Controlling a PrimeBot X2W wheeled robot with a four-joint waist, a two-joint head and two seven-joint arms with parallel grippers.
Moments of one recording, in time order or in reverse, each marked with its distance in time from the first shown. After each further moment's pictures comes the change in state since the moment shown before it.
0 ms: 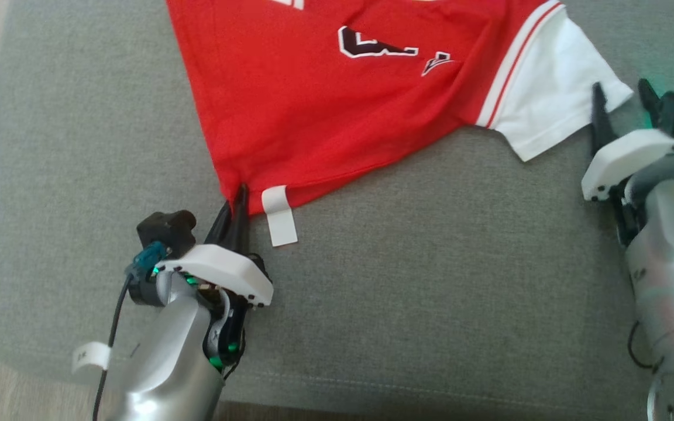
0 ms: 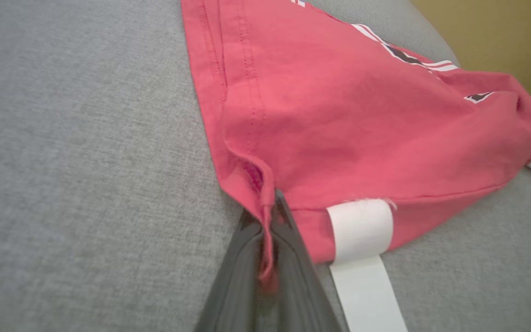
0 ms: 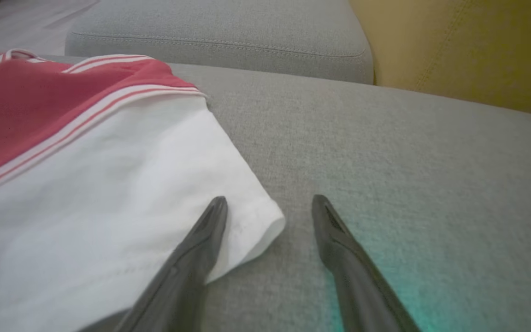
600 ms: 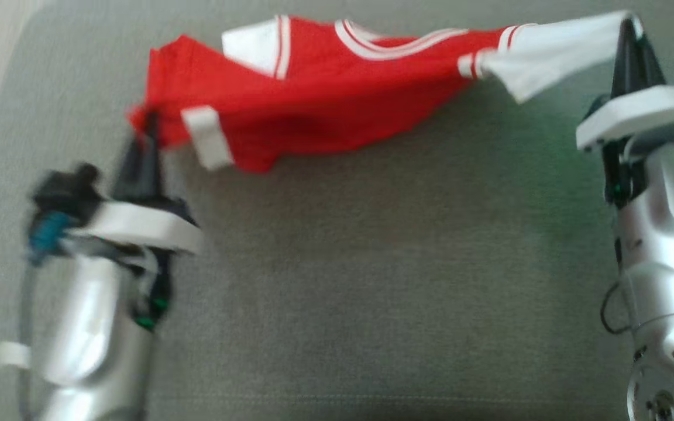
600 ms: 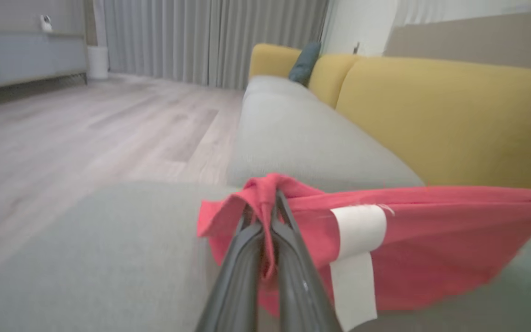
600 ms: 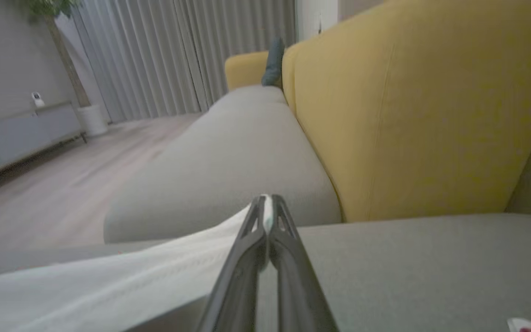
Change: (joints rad) left arm 0.010 0.034 0.243 -0.249 0.221 -0.023 0.010; right arm -0.032 0.051 0.005 -0.139 0.205 0.000 -0.028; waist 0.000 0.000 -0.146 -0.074
